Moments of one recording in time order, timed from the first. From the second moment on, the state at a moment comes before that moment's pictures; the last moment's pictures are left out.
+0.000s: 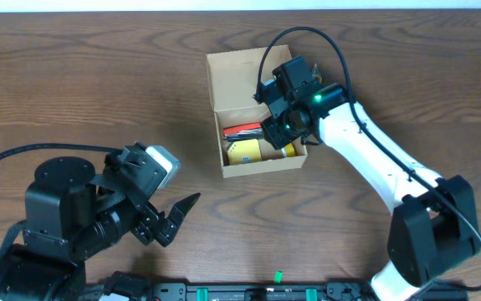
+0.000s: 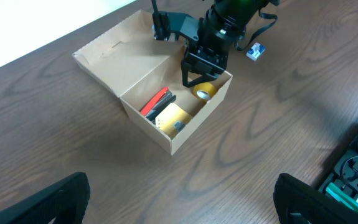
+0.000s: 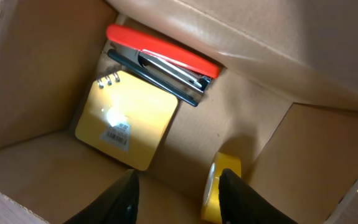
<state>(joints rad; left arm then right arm) -0.28 0.81 1.31 -1.18 0.39 0.27 0.48 1.80 1.39 -0.82 -0.17 -0.05</state>
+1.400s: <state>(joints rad) -0.28 0.81 1.31 -1.42 0.39 0.27 0.36 1.74 1.73 -0.96 -0.03 0.03</state>
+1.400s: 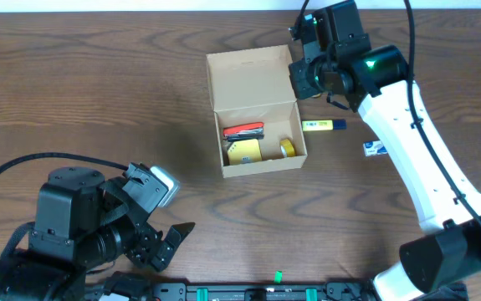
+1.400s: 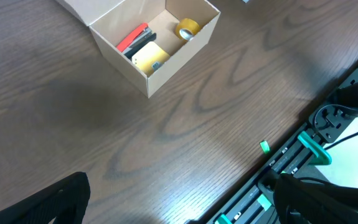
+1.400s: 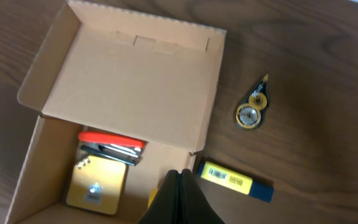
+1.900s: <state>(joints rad) -0.28 0.81 1.31 -1.42 0.39 0.27 0.36 1.74 1.73 -1.13 -0.03 0.03</state>
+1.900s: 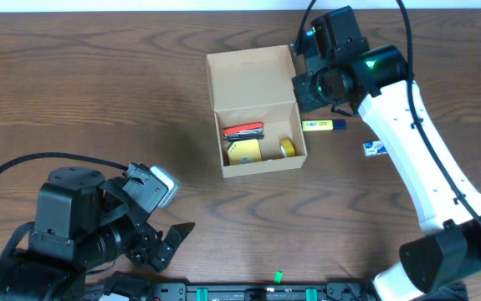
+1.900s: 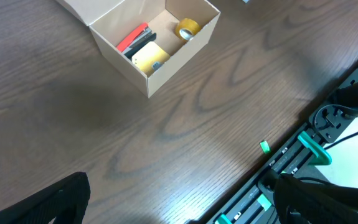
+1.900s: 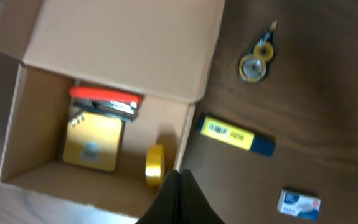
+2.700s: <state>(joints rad) -0.28 0.81 1.31 -1.42 0.39 0.27 0.37 1.74 1.73 -1.17 -0.01 0.04</state>
